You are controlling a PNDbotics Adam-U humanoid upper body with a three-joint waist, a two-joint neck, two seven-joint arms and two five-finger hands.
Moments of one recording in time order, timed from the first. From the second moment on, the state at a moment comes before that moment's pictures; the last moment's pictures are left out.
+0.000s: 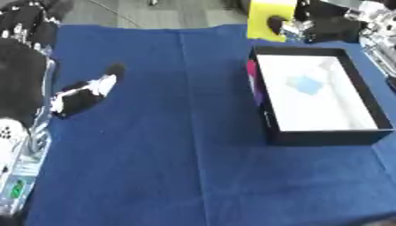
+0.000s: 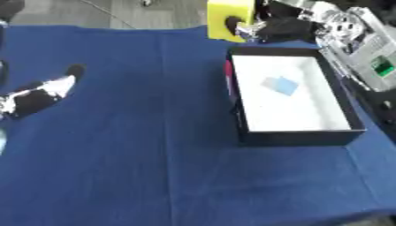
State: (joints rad) left arm -0.75 0.15 -0.27 -1.59 -1.27 0.04 0.47; right arm -0.54 -0.98 0.07 -1.78 -0.23 0.16 0.35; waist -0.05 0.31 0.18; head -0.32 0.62
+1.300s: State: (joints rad) left arm -0.75 0.16 -0.32 -1.63 -1.24 -0.02 0.43; right arm -0.28 -1.05 -0.03 -1.69 0.01 -0.02 0.30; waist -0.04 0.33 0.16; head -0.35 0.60
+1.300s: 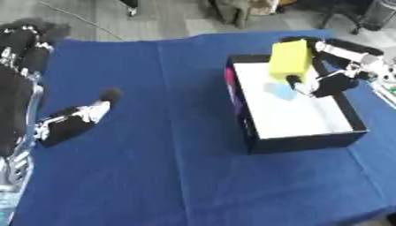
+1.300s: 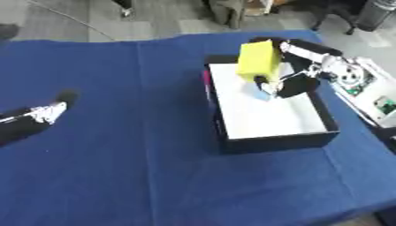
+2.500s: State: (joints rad) left arm -0.76 0.16 -0.33 -1.64 -1.24 -0.04 0.42; right arm -0.26 -1.06 -0.02 -1.58 0.23 -0.22 0.27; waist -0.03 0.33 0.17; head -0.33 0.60
